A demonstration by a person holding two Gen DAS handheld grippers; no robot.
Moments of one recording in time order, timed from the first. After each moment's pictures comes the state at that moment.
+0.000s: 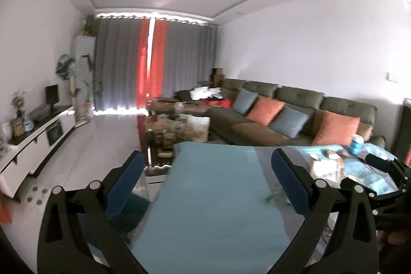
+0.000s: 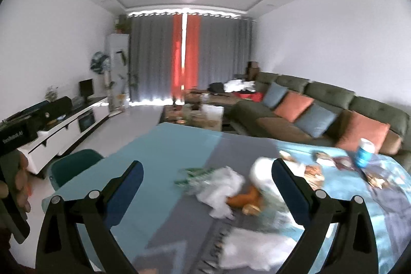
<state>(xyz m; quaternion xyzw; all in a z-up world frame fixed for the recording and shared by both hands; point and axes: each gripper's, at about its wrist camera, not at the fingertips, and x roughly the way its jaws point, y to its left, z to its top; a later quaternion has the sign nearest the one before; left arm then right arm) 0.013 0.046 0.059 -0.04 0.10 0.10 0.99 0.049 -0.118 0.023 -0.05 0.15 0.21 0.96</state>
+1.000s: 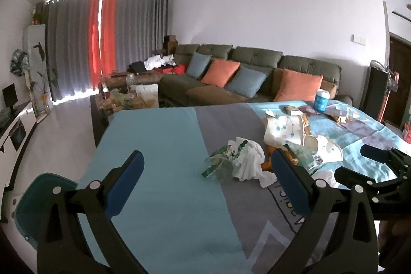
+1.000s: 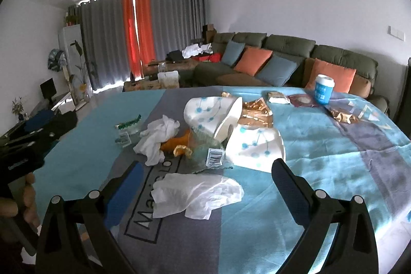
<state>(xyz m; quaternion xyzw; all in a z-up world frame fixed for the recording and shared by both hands) 0.121 -0.007 -0.011 -0.01 0.20 -0.03 0.98 0.054 -0.193 -0.033 0.00 0.26 0.11 0.96</state>
